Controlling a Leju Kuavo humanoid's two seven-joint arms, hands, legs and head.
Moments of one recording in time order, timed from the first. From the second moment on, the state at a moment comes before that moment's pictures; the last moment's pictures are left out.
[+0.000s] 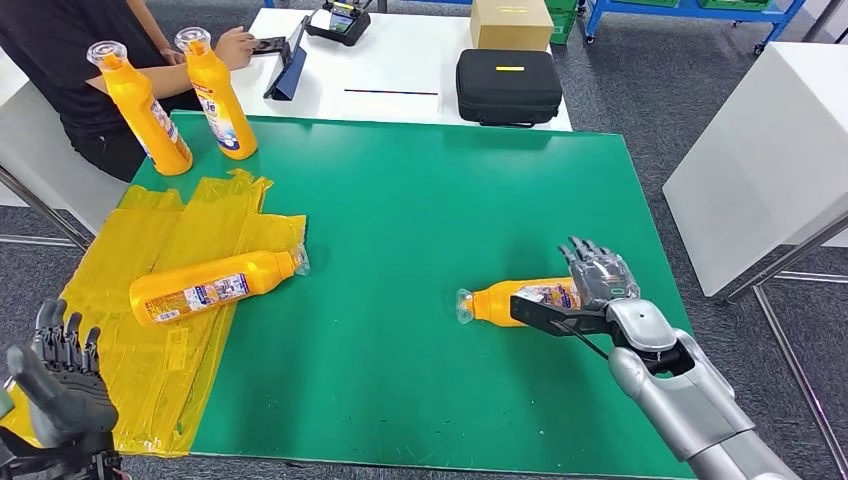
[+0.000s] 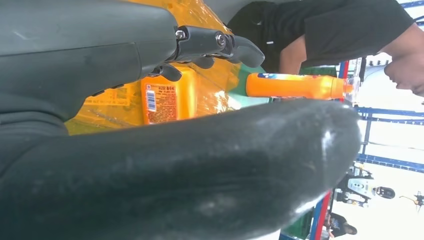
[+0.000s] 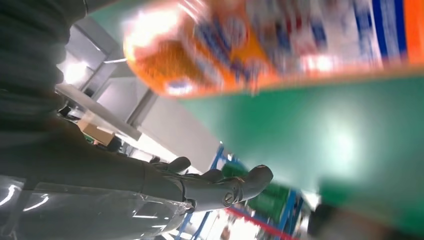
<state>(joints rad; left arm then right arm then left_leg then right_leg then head) 0.30 0.04 0.01 -1.78 0.20 0.39 -0.31 -0.38 -0.42 0.39 -1.11 1.08 0.29 0.21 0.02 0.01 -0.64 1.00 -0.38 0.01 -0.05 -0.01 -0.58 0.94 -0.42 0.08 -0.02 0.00</state>
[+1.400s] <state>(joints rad) 0.21 0.04 -0.05 -1.77 0.35 0.17 -0.27 -0.36 -0.12 0.23 -0.90 0.48 0.45 -0.03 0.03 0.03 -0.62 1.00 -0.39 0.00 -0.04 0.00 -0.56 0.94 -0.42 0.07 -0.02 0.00</state>
